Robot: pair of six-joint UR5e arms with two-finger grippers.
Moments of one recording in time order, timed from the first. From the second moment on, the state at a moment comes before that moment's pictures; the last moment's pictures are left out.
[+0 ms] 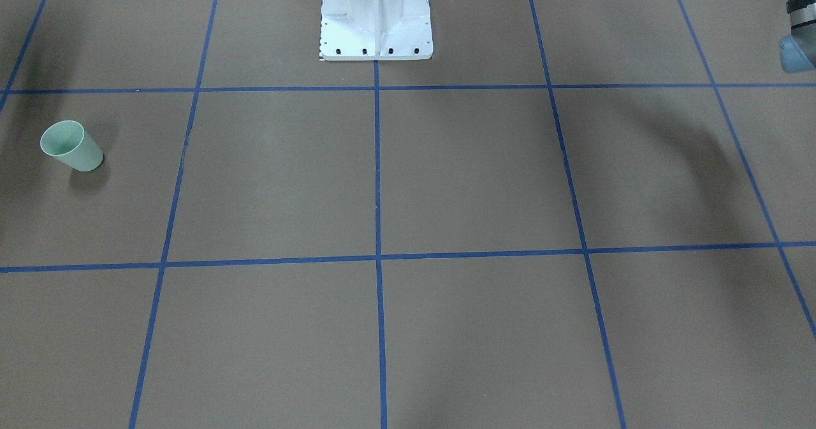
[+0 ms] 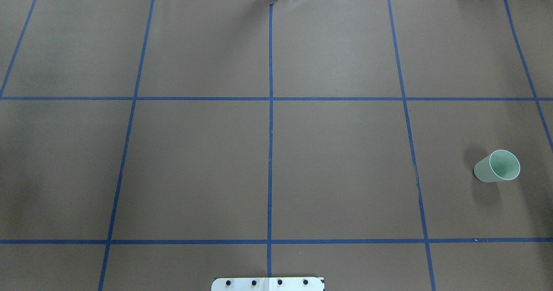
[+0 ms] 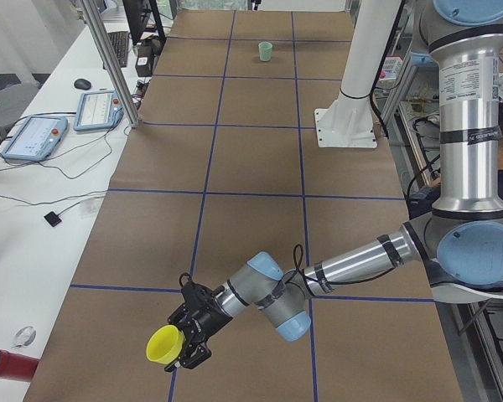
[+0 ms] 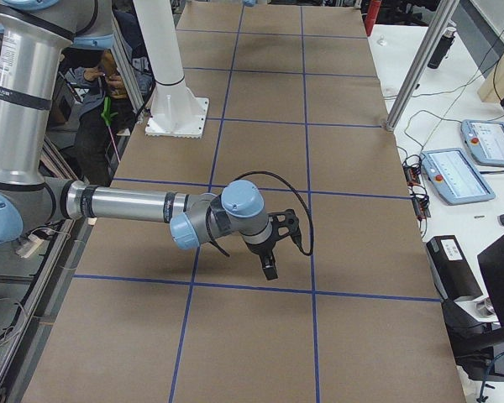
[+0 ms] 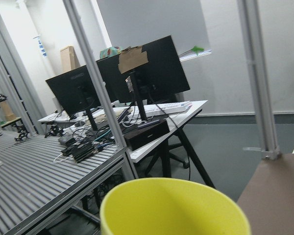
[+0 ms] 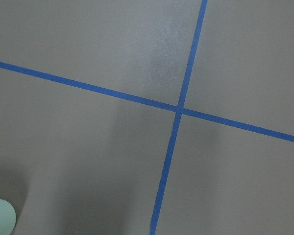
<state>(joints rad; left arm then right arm) -1.33 -1.46 -1.17 -2.96 -1.30 -0.78 1.50 -1.84 1.78 -1.11 2.29 0.11</state>
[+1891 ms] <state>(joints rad) -1.20 -1.80 -1.46 -3.27 -2.59 -0.43 1.49 -1.72 1.90 -1.02 2.55 0.42</state>
